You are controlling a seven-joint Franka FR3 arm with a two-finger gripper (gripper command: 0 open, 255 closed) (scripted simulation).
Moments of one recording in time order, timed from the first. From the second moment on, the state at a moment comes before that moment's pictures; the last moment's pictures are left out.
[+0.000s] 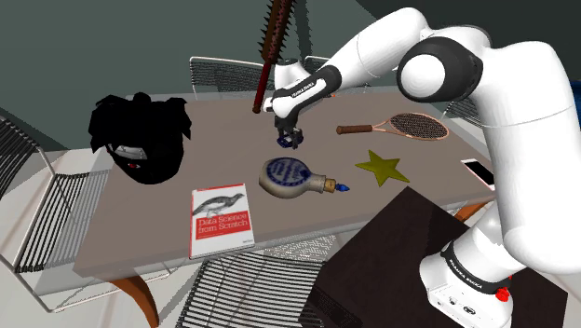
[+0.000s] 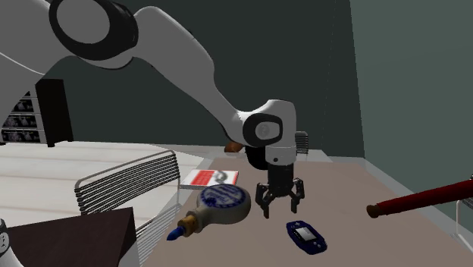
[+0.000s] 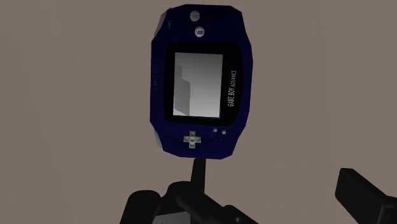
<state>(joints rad) 0.09 0.75 -0.08 -1.58 -0.07 2.31 -1.45</state>
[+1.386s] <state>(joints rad) 0.07 0.77 -0.07 -1.57 -0.06 2.32 -1.47</state>
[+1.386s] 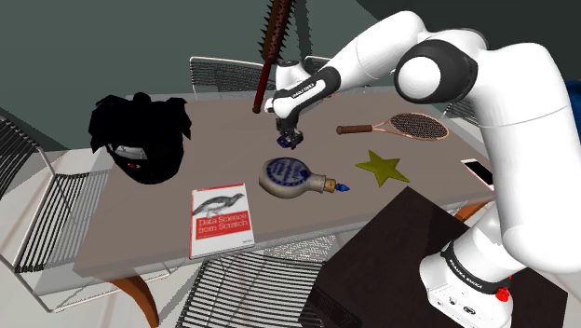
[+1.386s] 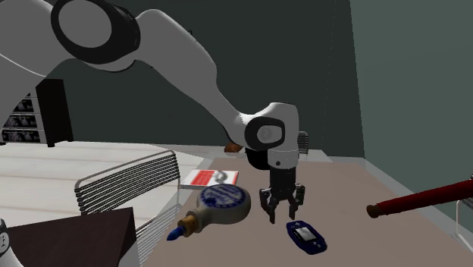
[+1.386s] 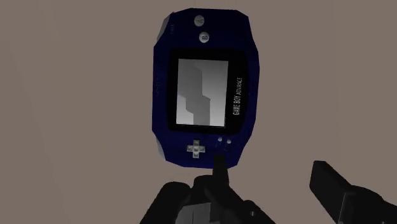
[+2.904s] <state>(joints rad) -0.20 1.02 0.03 -1.20 0.08 2.19 -1.81</state>
